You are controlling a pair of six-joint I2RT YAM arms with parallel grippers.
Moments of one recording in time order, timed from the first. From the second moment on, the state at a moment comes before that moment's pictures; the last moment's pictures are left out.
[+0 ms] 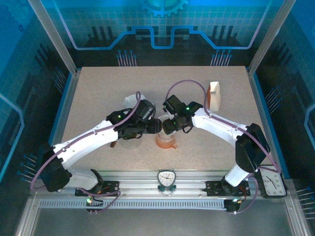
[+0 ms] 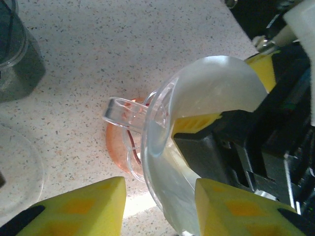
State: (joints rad) left arm -0.79 1.37 1.17 -0.73 -0.03 -0.73; right arm 0.74 1.63 1.27 -0.84 0.06 0.29
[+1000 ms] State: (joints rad) left arm -0.75 1.43 1.17 -0.68 -0.03 -0.73; right arm 0.74 1.63 1.27 -0.83 0.06 0.29
